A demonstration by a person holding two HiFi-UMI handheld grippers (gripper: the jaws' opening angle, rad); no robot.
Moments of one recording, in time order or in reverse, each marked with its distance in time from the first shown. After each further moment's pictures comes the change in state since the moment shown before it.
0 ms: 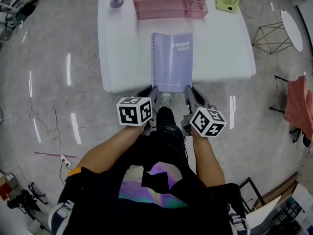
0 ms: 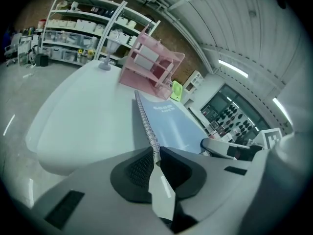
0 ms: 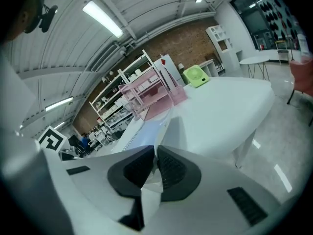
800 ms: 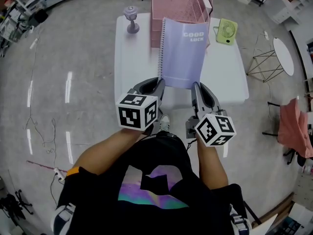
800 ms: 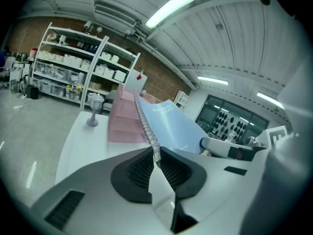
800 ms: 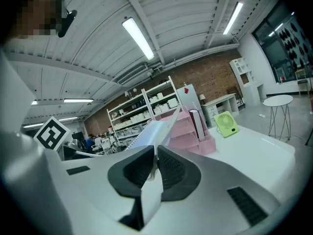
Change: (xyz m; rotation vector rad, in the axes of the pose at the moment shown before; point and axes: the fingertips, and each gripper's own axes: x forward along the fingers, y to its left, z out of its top) left arm -0.099 -0.053 0.151 0.195 -0.311 -0.050; right arm -0.036 0.121 0.143 -0.258 -0.294 0.108
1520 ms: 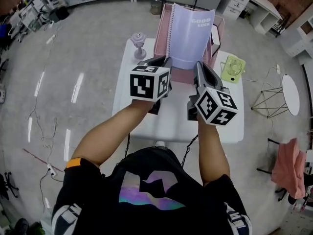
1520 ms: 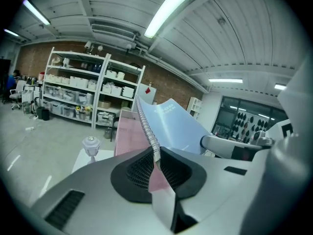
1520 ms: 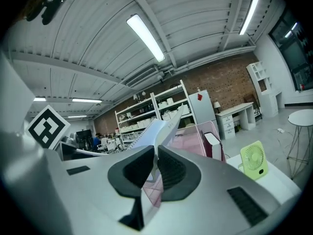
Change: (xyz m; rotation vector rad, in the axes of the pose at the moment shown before) left arm 0.113 0.028 0.193 0.057 -0.117 0.195; right arm 0.165 -0.046 0.154 -0.100 -0.046 0.120
